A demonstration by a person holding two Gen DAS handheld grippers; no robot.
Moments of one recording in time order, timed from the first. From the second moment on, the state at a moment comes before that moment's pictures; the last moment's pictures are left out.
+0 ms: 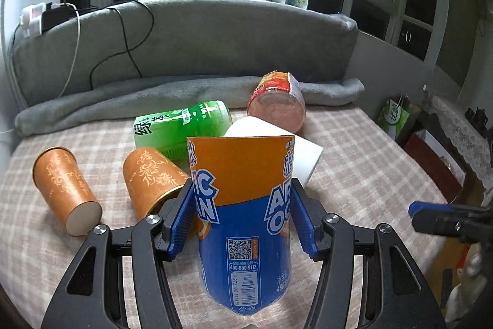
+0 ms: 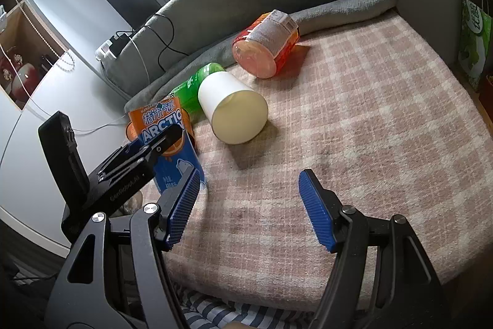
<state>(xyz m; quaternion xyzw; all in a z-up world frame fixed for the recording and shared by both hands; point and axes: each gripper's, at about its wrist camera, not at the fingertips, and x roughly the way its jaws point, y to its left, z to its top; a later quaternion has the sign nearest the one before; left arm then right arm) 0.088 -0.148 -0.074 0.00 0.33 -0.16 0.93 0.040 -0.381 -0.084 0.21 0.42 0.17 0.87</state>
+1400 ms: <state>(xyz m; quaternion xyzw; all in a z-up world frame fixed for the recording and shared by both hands) -0.006 -0.112 -0.052 0.01 0.32 -0.19 0.93 -0.012 -0.327 -0.029 0.10 0.29 0.17 0.94</state>
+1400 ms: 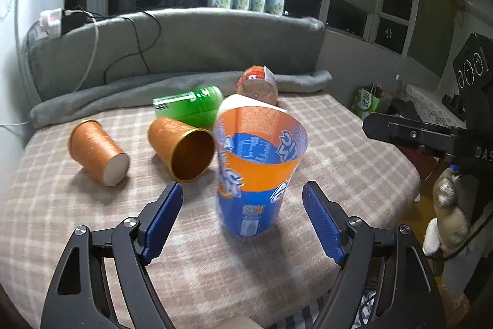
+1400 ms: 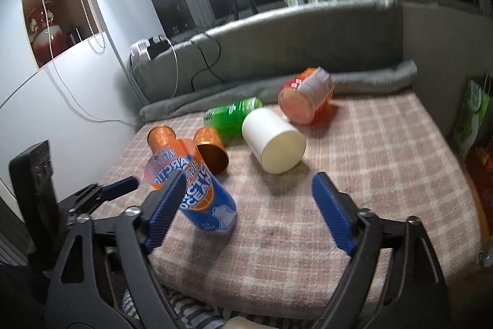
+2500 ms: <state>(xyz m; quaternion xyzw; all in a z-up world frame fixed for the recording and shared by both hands) -0.054 -0.058 0.015 0.00 0.14 -0.01 0.99 -0.043 -0.312 0.005 0.01 0.15 -0.01 0.99</state>
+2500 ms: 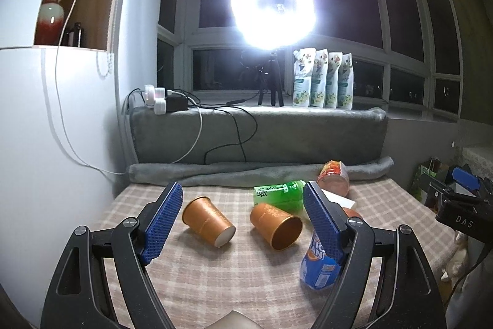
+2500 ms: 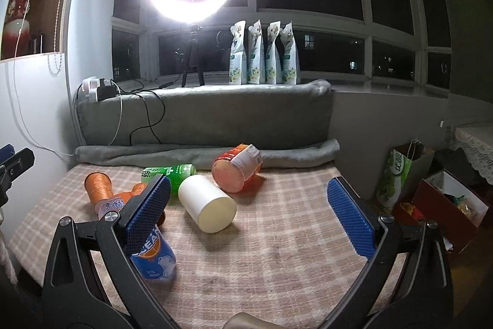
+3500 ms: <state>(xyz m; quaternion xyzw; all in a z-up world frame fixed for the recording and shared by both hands) -0.050 -0.054 0.009 -0.02 0.16 -0.01 0.99 -0.043 -0.312 0.005 0.01 0.15 -0.02 0.99</state>
